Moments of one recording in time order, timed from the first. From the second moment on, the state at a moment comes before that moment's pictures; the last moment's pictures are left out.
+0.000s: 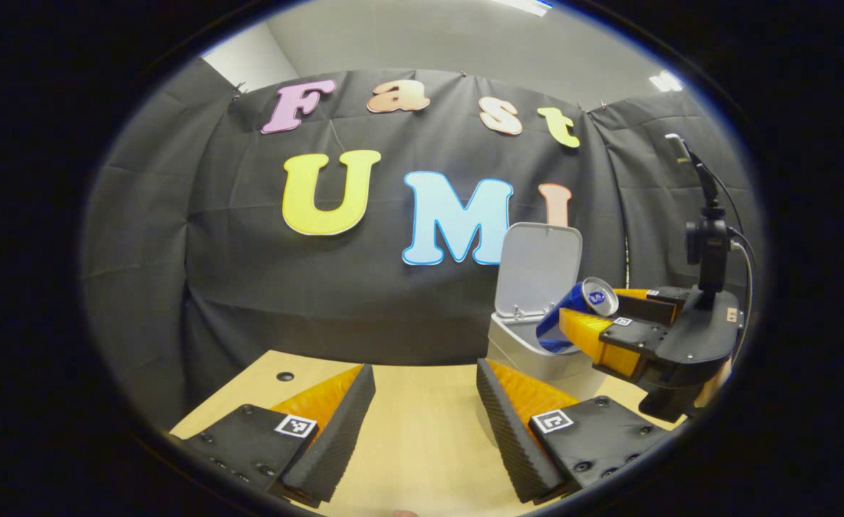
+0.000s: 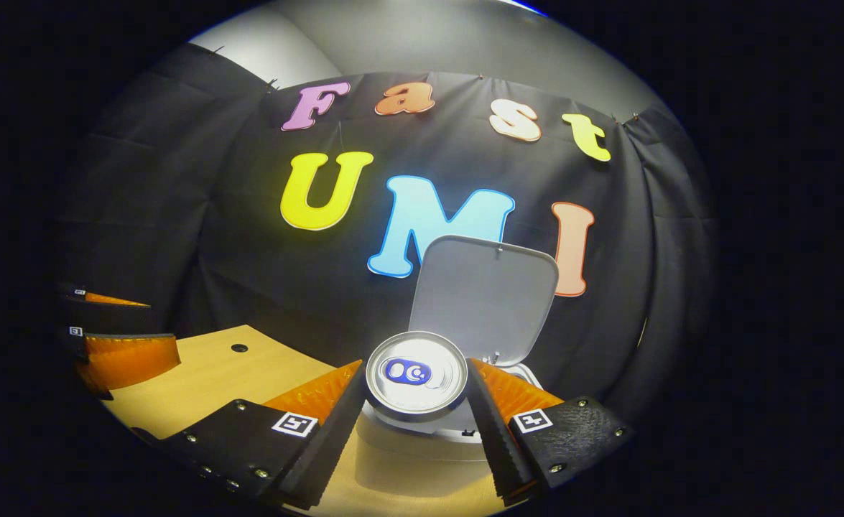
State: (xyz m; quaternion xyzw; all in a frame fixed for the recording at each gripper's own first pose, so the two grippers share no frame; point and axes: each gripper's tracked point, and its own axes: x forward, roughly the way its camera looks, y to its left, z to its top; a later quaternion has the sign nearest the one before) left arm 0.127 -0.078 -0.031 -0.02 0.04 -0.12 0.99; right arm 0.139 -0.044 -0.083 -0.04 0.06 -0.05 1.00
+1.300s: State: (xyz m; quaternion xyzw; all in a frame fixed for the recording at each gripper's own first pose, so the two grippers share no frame) left arm 0.126 -0.075 -0.032 -0.02 0.04 -0.15 0.99; right arm 0.156 -0.082 -0.048 -0.02 0.08 -0.11 0.99
